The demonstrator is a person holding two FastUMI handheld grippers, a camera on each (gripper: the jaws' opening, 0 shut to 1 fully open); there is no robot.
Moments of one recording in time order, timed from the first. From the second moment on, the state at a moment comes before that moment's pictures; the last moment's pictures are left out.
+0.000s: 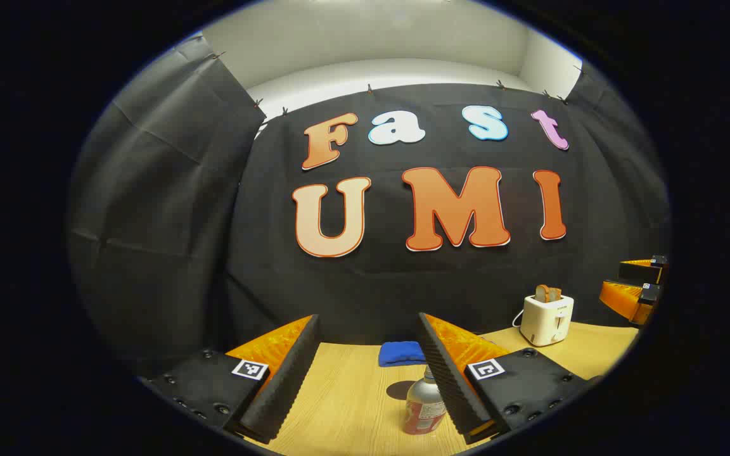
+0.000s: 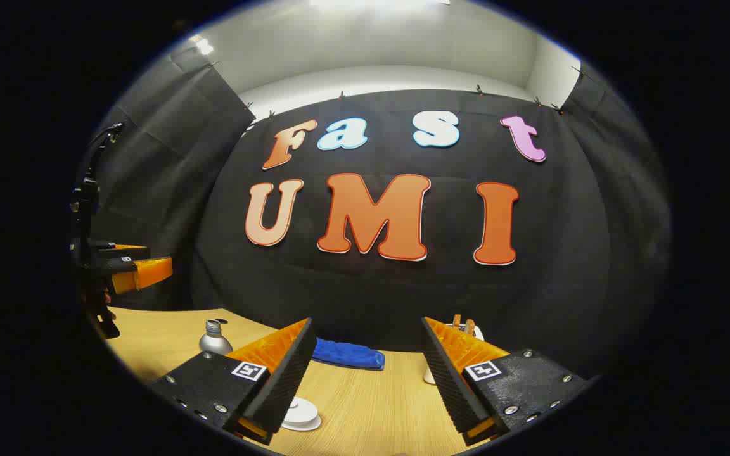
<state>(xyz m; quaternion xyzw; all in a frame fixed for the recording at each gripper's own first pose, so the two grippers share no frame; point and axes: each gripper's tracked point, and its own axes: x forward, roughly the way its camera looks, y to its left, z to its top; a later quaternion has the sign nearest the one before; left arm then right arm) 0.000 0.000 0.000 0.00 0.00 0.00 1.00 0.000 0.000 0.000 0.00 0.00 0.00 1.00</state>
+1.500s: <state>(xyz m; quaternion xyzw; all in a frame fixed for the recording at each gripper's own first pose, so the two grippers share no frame) 0.011 -0.061 -0.063 0.02 0.05 -0.07 1.00 0.016 0.054 -0.094 0.02 0.11 0.10 0.99</state>
